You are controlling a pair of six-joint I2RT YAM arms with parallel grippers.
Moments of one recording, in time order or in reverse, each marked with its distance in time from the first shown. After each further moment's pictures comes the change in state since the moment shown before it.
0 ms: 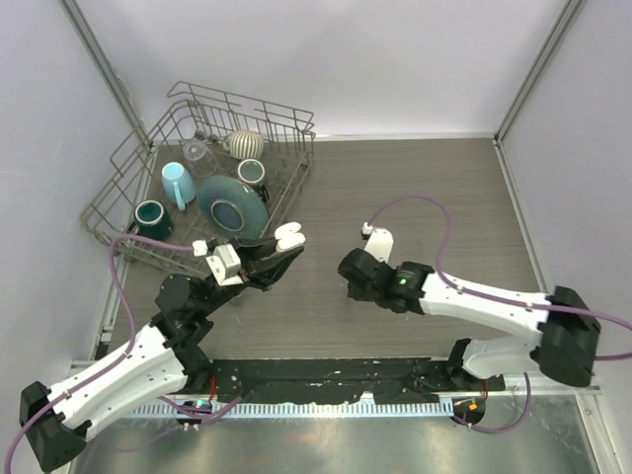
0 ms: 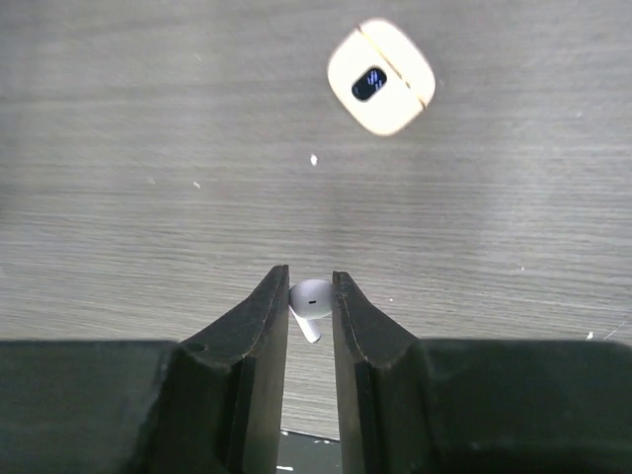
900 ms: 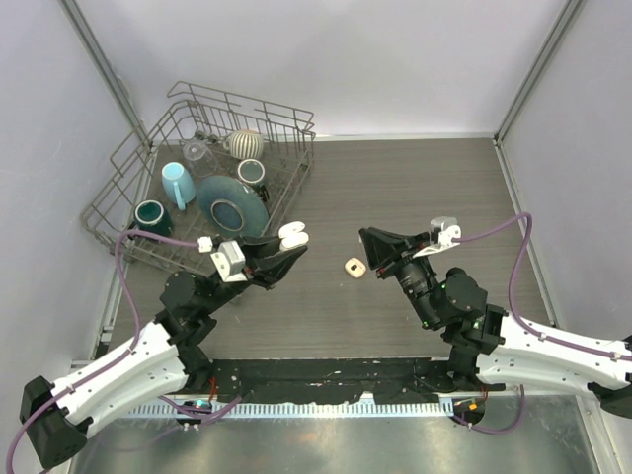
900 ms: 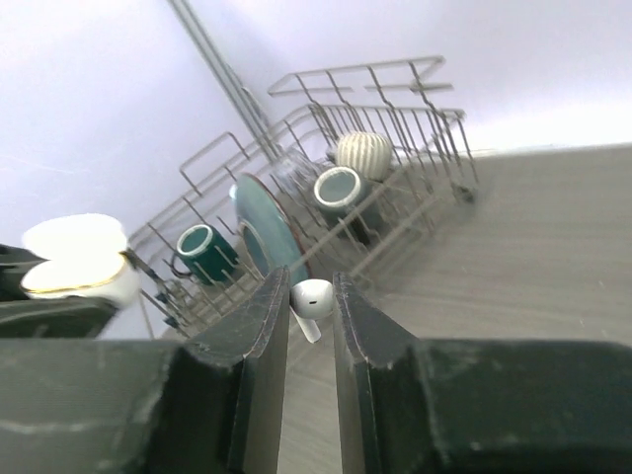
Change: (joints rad) left arm 0.000 0.040 0.000 0.029 0.003 -0.021; right arm 0.157 -0.624 -0.272 0.925 0.311 -0.649
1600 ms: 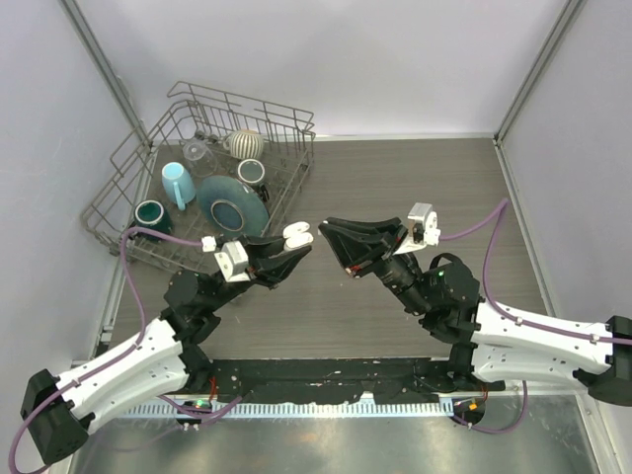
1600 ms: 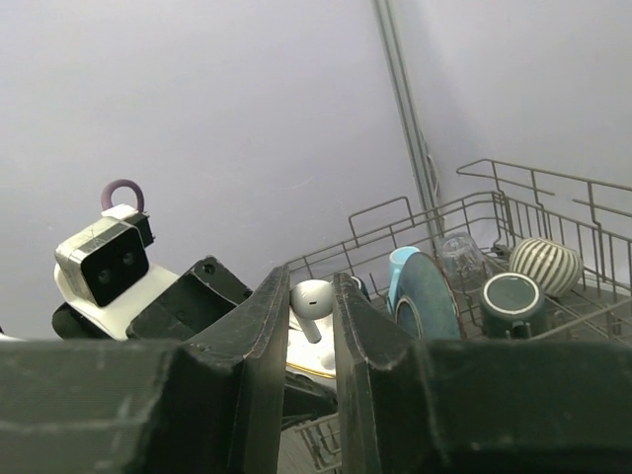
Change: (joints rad) left arm 0.000 0.048 -0.005 0.073 0.029 -0.003; right arm 0.004 0.198 0.127 0.369 -0.423 -0.143
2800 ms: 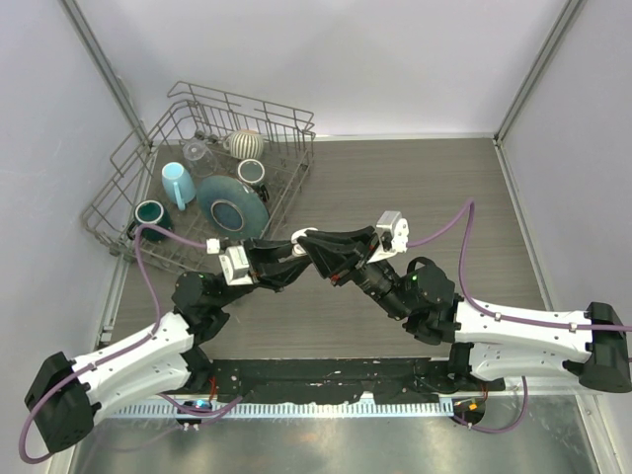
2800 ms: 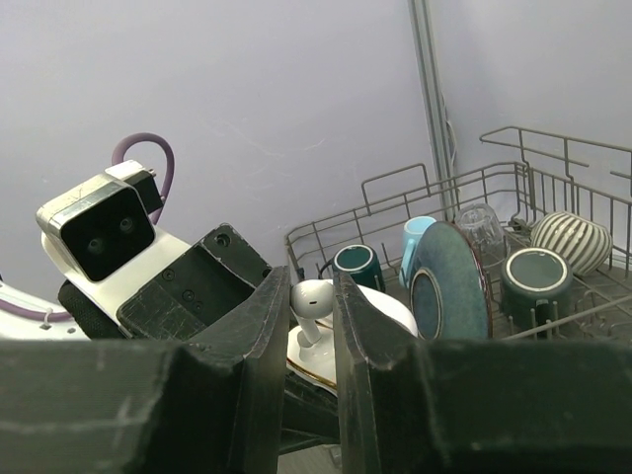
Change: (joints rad) left arm 0.000 0.112 -0.043 0.251 0.114 -0.063; right arm 0.064 0.127 0.014 0.048 0.001 -0.031
